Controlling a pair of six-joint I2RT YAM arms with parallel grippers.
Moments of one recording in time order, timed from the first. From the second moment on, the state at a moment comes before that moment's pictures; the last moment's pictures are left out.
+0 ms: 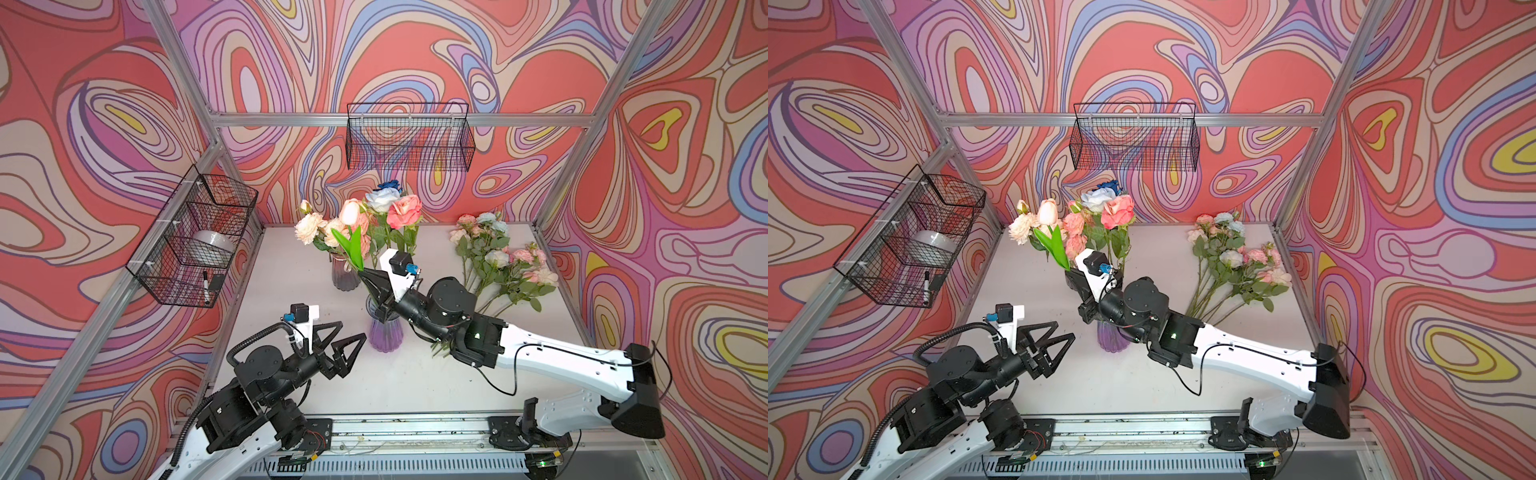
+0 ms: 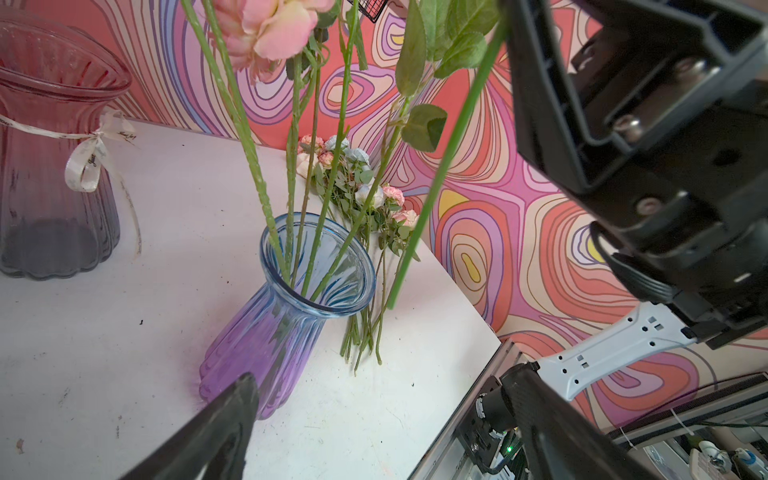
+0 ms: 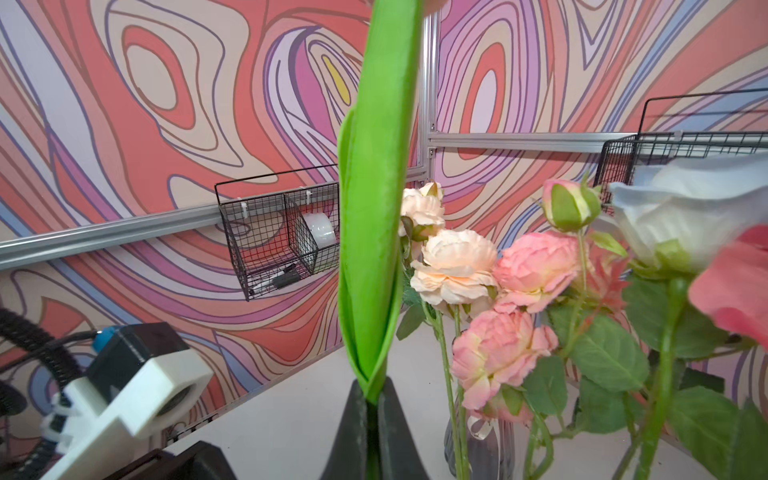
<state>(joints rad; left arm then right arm) -0.81 0.28 0.63 -0.46 0.01 -0.62 1.15 1.41 1.23 0.29 0.23 0.00</state>
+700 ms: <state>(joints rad) -0.81 0.25 0.63 -0.47 0.01 -0.62 1.15 1.57 1.14 0.36 0.41 -0.14</state>
